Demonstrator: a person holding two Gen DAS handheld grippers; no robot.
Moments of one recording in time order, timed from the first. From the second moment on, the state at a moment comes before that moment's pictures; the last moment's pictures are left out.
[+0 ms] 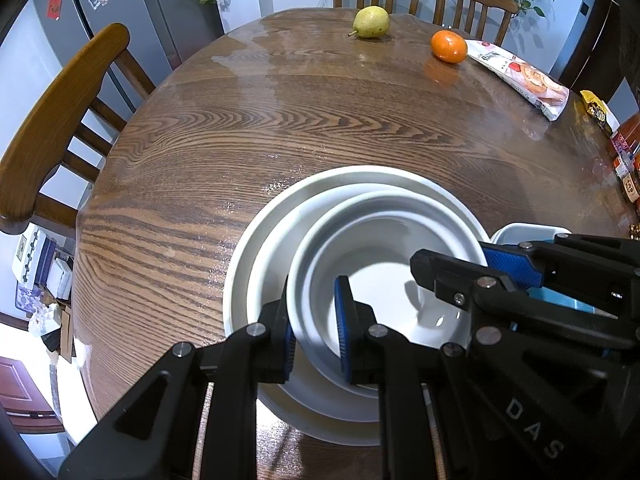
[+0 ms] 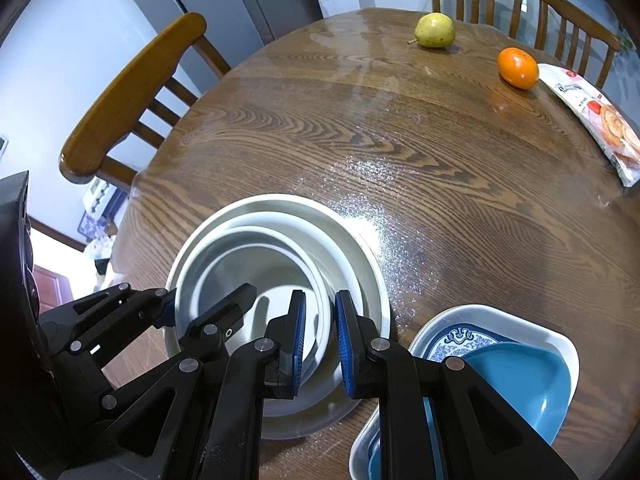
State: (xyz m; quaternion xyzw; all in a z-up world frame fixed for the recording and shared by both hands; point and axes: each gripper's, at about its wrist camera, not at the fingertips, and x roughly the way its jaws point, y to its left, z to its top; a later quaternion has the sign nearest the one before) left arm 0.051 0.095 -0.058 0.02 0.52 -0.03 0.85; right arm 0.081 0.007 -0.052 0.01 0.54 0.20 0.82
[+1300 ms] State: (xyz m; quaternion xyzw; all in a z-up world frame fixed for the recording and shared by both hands) left arm 0.044 0.095 -0.037 0.02 0.50 -0.03 0.87; right arm 0.067 0.002 -0.028 0.01 0.51 0.19 0.84
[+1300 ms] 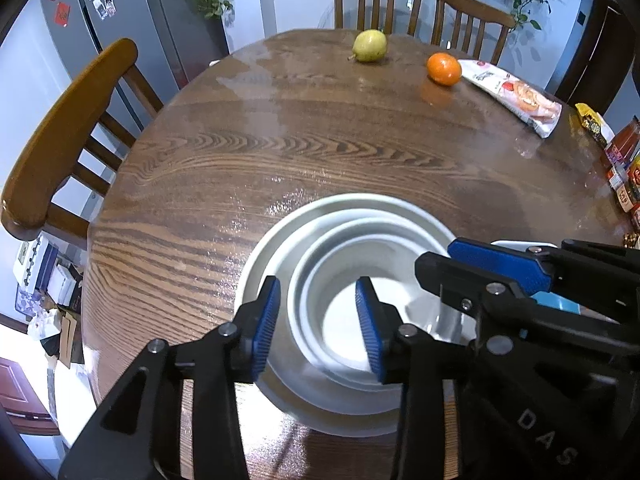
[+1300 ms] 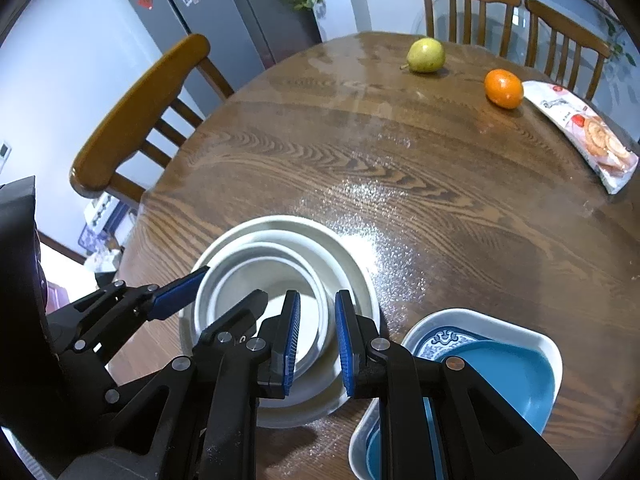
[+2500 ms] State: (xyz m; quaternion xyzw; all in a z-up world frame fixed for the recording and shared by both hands) left arm 0.016 0.161 -0.014 -0.05 0.48 0.02 0.88; right arm 0.038 -0.047 -0.003 0.02 0.47 0.15 0.87
